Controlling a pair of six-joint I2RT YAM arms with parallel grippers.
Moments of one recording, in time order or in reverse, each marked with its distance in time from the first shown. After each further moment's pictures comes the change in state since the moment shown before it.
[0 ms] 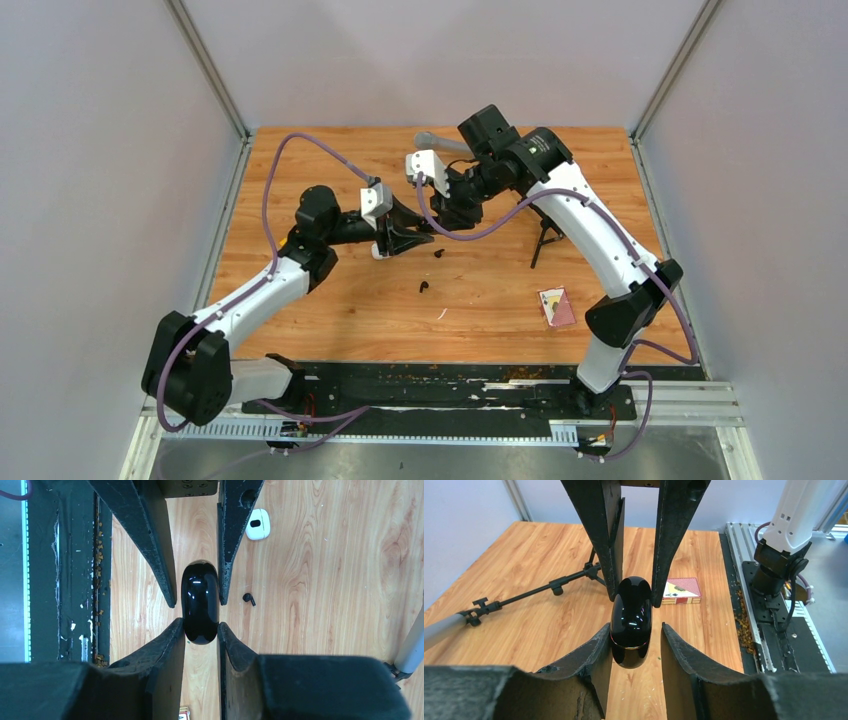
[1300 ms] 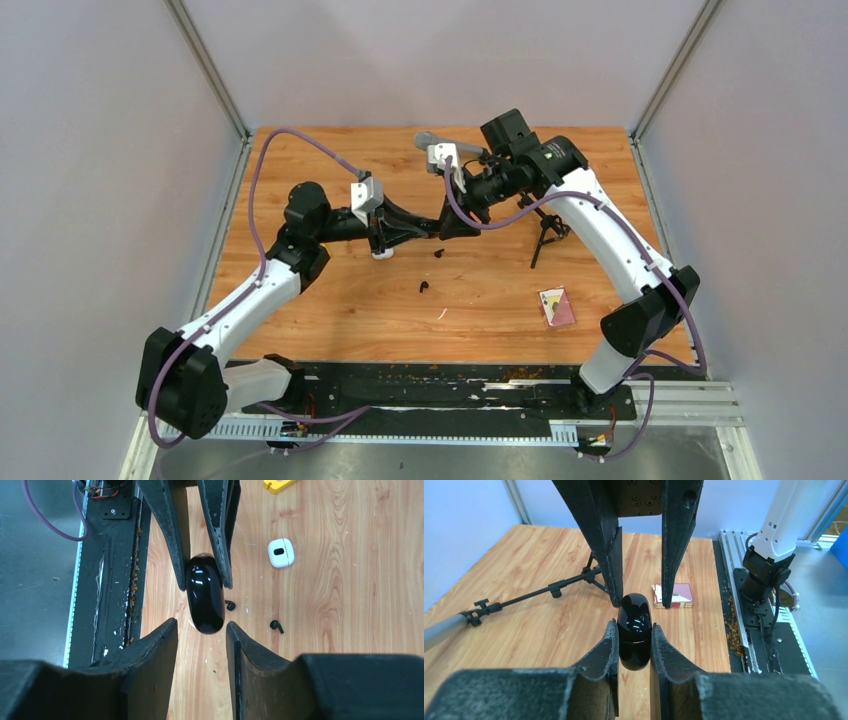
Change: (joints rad) left arm 0.031 -0.063 0.037 -0.097 0.021 -0.037; right arm -0.098 -0.089 -0.203 0.147 -0.257 0.084
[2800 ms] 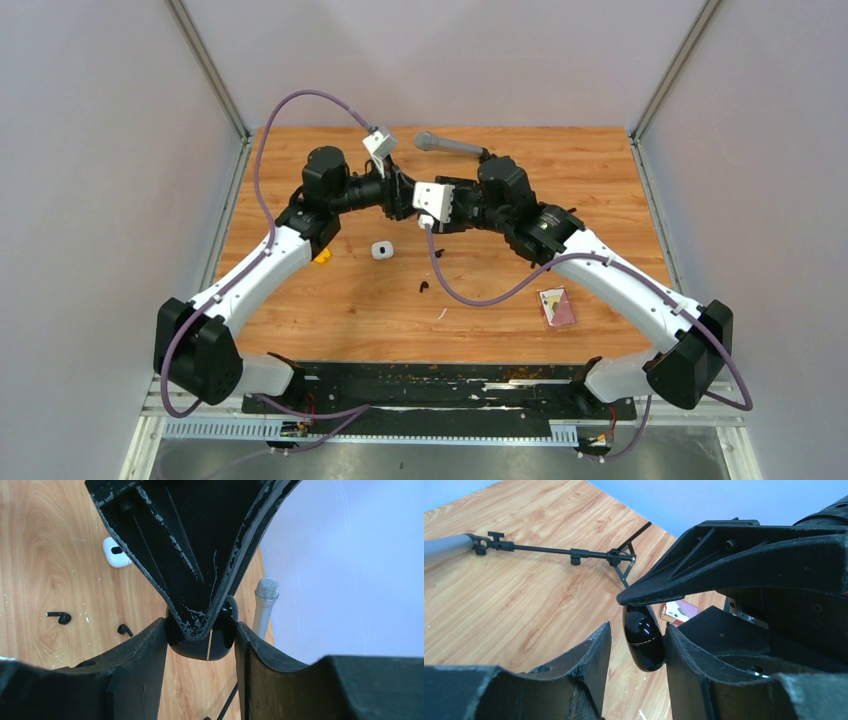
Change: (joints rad) left arm -0.009 0.159 0.270 -0.267 -0.262 -0.243; right arm 0.194 -0.299 -0.544 0.815 0.616 -0.152
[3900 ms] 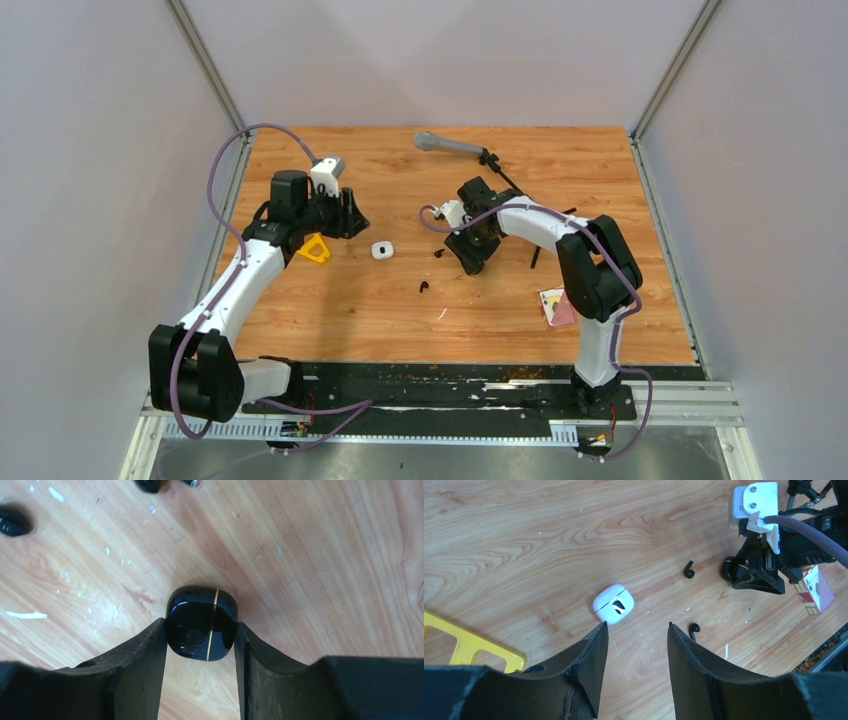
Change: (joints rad) left arm 0.280 -0.093 -0.150 -0.452 -0.309 0.145; right arm -0.216 0.576 0.045 -0.356 0.039 0.537
